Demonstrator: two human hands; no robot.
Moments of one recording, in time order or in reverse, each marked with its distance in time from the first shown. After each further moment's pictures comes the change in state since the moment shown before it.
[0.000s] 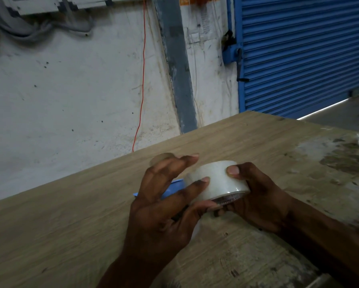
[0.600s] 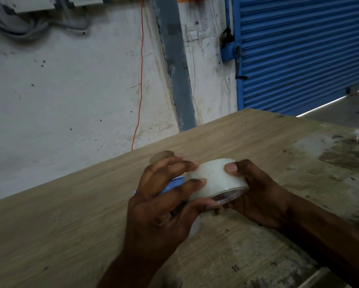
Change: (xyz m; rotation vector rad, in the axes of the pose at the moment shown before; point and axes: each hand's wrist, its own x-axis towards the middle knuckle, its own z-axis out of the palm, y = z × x) left_hand -0.002 -0.002 -0.001 -0.072 0.048 -0.024; right_hand -0.003 0.000 0.004 -0.031 0.026 0.029
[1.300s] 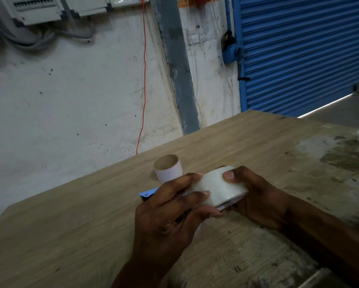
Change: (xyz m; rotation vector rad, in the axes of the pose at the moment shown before) left_hand -0.007 0.009 0.002 -0.052 0.022 -0.082; right_hand 0.002 0.001 0.000 -0.021 0.004 0.019
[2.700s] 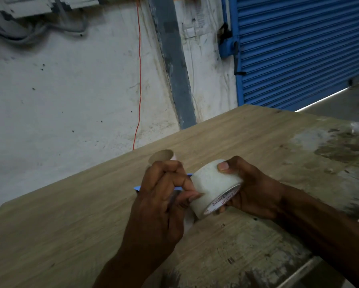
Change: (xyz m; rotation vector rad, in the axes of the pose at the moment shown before) left_hand 0.008 0.003 -0.011 0.130 -0.188 -0.019; right_hand 0.003 -0.005 -0.006 0.007 -0.160 0.036
